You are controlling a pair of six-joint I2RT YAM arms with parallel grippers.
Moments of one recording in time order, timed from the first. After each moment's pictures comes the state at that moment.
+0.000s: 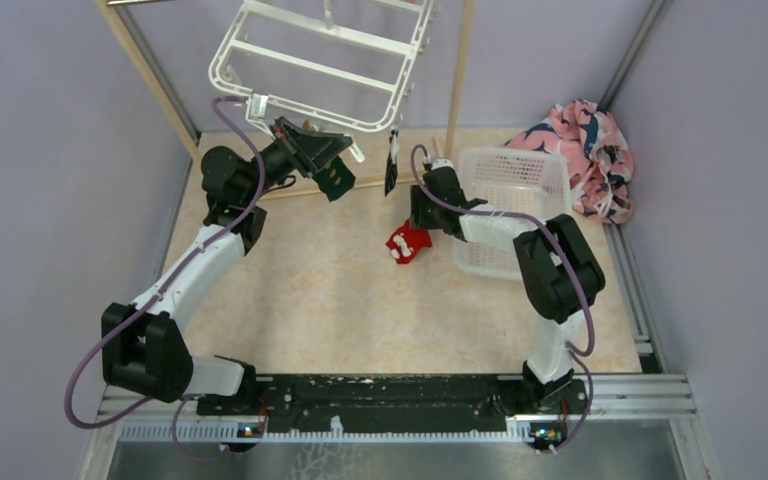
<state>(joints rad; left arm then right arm) -0.30 1.36 1.05 0.74 0.67 -0.85 0.51 1.85 1.15 -0.05 0.06 0.38</state>
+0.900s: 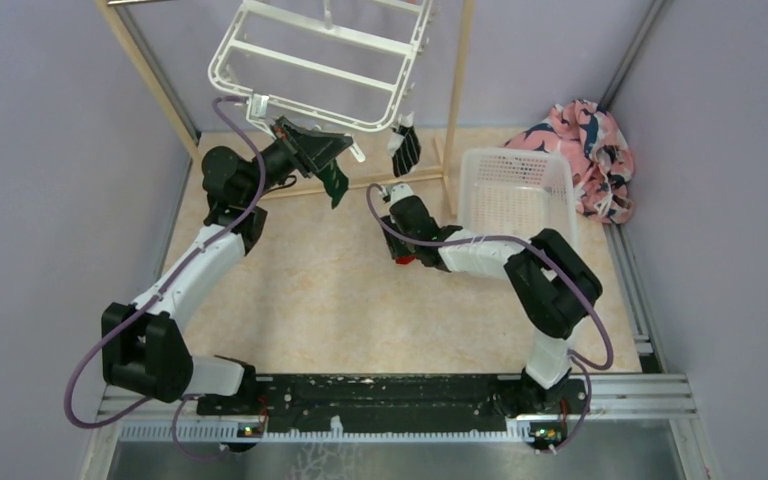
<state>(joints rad) -0.30 1.36 1.05 0.74 0.66 -0.85 0.74 1.77 1.04 0.02 0.20 0.18</state>
